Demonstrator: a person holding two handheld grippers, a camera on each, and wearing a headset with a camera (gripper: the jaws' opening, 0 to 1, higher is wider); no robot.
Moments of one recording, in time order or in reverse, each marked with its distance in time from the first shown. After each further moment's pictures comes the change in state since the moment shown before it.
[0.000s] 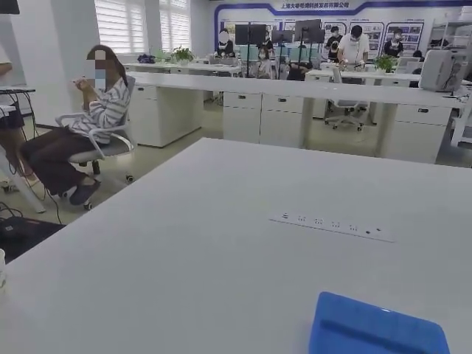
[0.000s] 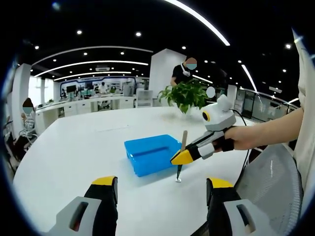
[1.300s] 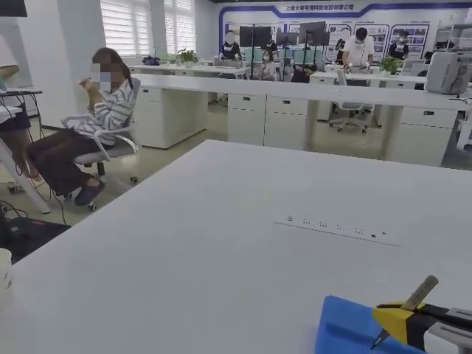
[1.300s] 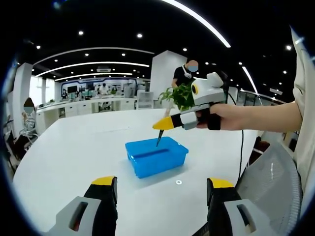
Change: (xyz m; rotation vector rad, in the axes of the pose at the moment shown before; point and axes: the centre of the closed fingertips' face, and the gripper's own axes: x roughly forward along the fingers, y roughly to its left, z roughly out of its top) left arm -0.001 0.002 0.003 -0.009 -0.017 0.006; right arm -0.004 -0.011 0.099 -0.148 -0.159 -0.040
